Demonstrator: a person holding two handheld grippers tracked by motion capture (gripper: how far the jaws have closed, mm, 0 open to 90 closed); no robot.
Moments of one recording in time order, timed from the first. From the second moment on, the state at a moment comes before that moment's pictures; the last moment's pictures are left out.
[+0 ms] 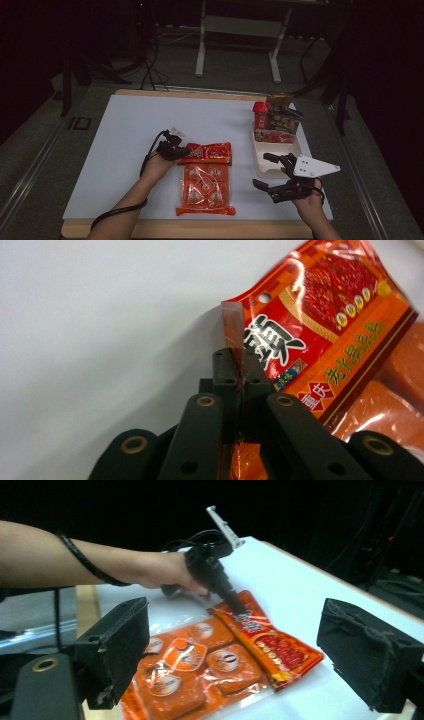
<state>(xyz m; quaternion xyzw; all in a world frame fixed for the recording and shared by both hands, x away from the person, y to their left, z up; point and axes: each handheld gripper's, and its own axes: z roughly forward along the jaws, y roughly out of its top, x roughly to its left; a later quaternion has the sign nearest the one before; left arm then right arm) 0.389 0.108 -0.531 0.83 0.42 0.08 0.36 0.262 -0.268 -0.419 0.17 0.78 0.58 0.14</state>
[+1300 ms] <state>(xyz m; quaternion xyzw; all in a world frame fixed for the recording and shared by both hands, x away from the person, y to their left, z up) 0.345 0.107 -0.453 0.82 0.28 0.17 0.47 0.264 -0.271 -0.413 0.22 0.77 0.58 0.14</state>
